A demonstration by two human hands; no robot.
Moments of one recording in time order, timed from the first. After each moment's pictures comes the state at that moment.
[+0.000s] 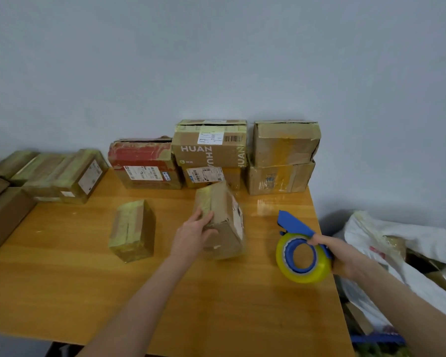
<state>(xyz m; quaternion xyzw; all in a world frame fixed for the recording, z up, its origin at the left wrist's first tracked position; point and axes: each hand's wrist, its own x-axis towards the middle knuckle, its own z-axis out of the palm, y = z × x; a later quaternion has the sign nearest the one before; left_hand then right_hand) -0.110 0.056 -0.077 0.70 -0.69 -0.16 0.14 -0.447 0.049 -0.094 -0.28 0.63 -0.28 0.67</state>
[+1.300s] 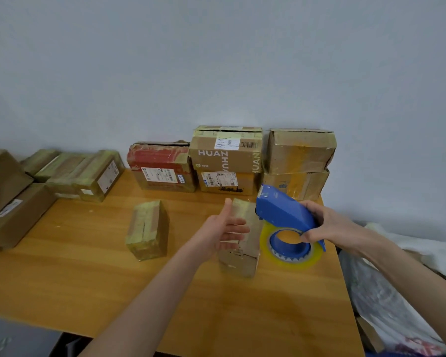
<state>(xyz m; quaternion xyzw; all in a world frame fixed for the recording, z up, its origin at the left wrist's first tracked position) -0.129 0.067 -0.018 0.60 -0.36 -0.65 0.31 -0.397 0.036 0.000 -0.66 0.47 -0.19 0.56</state>
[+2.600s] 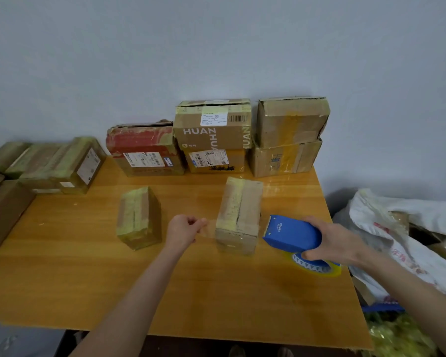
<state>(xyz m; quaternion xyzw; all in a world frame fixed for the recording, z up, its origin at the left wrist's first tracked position) -0.067 0.064 -0.098 0.76 -0.51 -0.32 0.24 -0.410 0.083 -0.066 -0.73 0.60 -0.02 0.33</state>
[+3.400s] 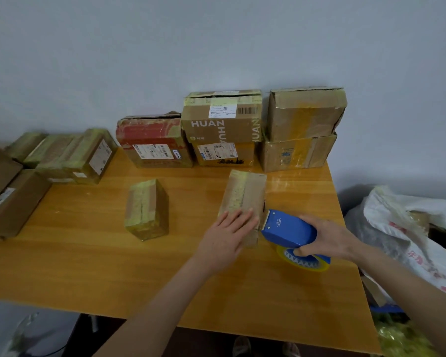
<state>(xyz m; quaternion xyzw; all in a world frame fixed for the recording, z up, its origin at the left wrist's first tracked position) -0.119 0.095 -0.108 0.48 -0.88 -0.05 0.00 -0.403 0.058 -0.099 -0.74 0.56 -0.02 0.37</state>
